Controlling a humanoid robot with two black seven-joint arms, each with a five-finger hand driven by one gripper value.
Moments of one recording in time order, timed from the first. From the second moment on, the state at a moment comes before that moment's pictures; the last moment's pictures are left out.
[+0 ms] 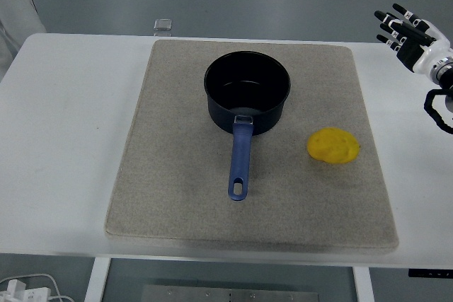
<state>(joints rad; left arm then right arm) -0.06 0.00 -0.08 -0.12 -0.06 -0.11 0.11 1.05 -0.42 0.29 0.62 0.29 0.04 0.15</state>
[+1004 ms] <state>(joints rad) -0.05 0.00 -0.08 -0.13 -0.06 -0.11 0.11 1.08 -0.45 0.29 0.62 0.29 0.05 0.15</state>
